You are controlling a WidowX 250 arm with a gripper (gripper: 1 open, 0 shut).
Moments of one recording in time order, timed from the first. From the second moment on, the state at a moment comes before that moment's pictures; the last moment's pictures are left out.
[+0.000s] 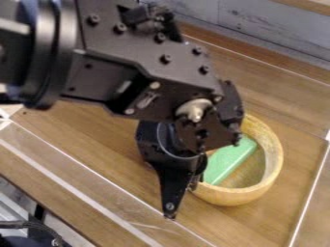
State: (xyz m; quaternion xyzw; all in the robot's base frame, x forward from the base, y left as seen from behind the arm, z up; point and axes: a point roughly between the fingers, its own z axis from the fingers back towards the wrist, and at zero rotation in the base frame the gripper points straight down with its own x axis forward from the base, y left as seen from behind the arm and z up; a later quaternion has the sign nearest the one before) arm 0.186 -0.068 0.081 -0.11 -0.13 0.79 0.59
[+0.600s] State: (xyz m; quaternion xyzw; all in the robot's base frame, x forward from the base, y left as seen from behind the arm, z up) arm 0.185 -0.047 0.067 -0.11 -0.14 0.80 0.58
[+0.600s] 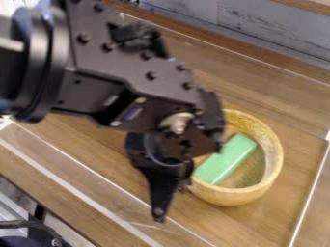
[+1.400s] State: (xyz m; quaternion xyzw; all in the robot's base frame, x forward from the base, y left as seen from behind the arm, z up) arm 0.177 -0.036 0.050 -0.13 -0.14 0.80 0.57
